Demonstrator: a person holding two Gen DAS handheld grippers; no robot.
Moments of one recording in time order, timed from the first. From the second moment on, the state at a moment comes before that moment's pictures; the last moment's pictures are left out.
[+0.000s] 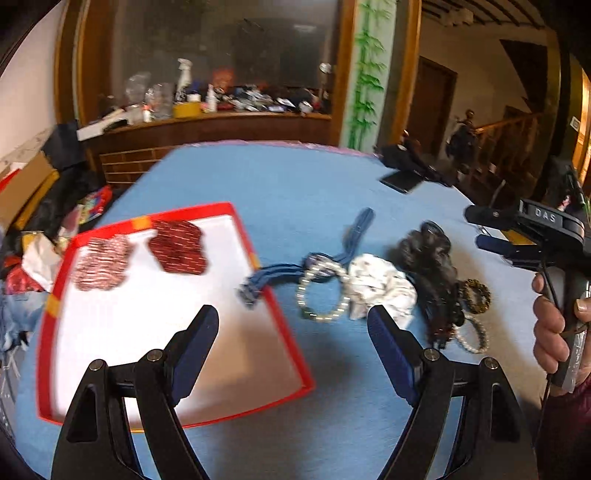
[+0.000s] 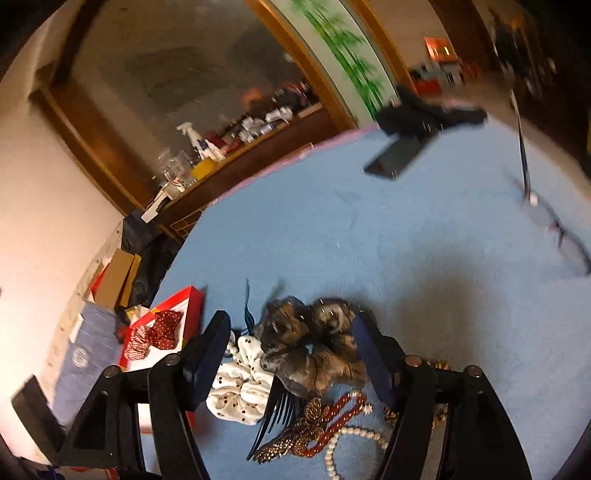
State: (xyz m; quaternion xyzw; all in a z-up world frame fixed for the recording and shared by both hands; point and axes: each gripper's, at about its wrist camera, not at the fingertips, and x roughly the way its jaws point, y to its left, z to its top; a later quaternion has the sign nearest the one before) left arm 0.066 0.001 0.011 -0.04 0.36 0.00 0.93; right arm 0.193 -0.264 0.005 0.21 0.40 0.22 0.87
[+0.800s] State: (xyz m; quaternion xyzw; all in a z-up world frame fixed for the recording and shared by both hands) left arm 0.168 -0.075 -0.047 -0.02 0.44 -0.04 0.90; right arm 0.206 -0.281 -0.014 0.25 0.44 0.19 0.84
